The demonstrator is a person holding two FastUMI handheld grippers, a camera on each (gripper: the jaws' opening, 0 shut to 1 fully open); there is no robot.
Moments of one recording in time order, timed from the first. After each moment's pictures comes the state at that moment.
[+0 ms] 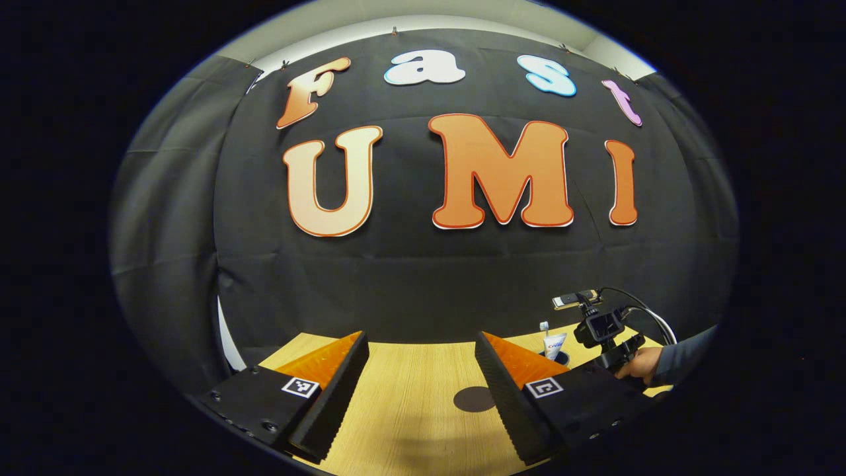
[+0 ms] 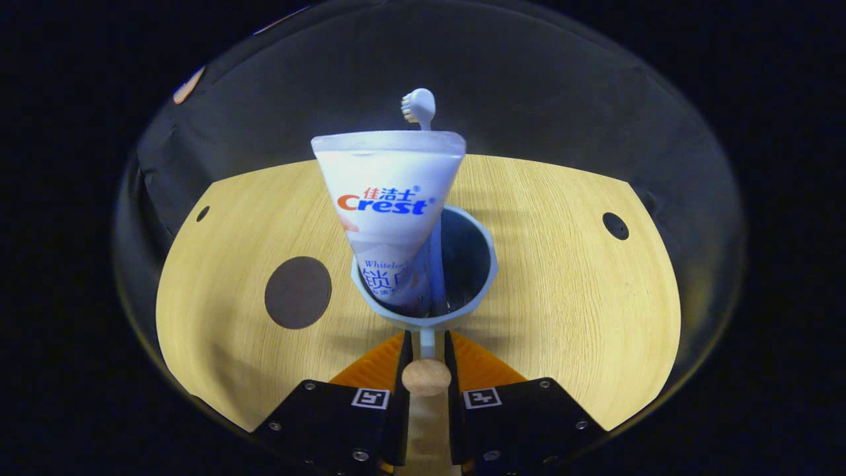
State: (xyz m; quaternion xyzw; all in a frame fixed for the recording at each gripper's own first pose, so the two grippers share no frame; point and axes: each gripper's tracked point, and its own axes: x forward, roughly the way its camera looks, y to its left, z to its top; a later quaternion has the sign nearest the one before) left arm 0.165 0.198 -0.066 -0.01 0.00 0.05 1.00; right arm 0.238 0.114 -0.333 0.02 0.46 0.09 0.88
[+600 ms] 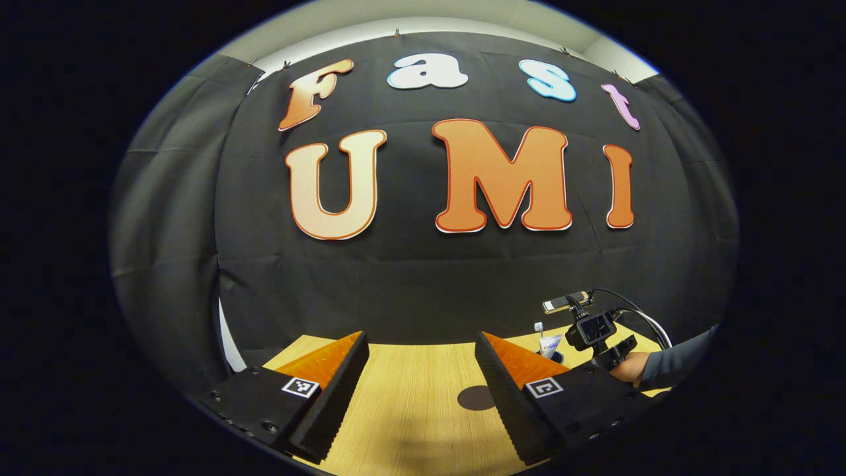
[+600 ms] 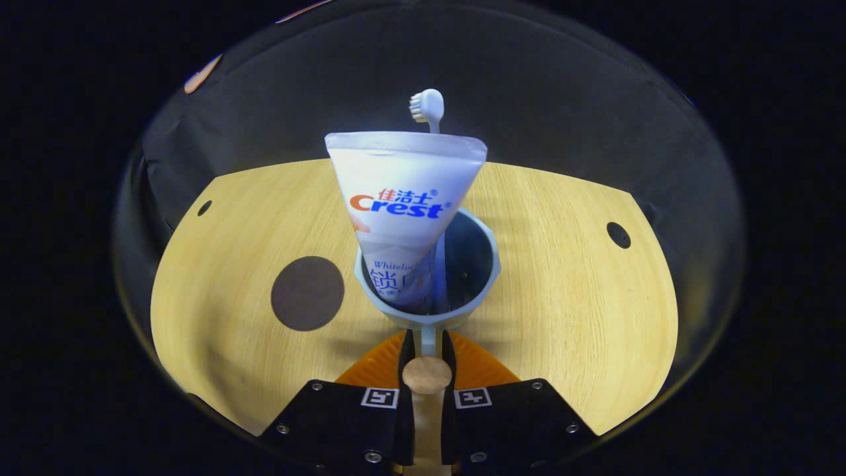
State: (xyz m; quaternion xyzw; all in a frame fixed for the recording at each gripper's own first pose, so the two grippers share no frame) left arm 0.151 0.214 -0.063 -0.01 0.00 0.05 1.00; right arm 0.242 0.115 -0.328 0.01 0.44 0.09 0.89
